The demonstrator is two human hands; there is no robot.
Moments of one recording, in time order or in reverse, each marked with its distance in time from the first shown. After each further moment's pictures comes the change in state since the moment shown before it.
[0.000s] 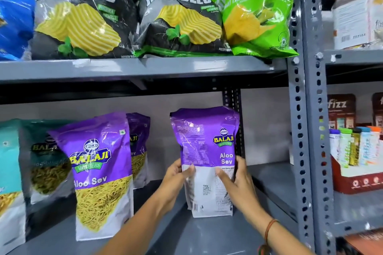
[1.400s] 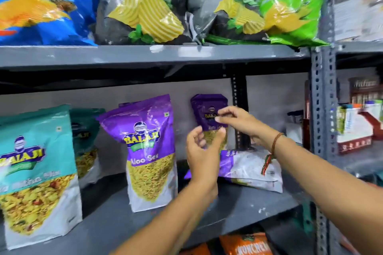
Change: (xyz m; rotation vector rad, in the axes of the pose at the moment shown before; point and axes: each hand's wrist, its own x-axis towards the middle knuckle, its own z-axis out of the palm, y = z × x) left_hand -0.106 0.084 -0.021 -0.177 0.275 0.126; right_hand 0.033 -0.150 0.042 -0.094 -0.255 0.095
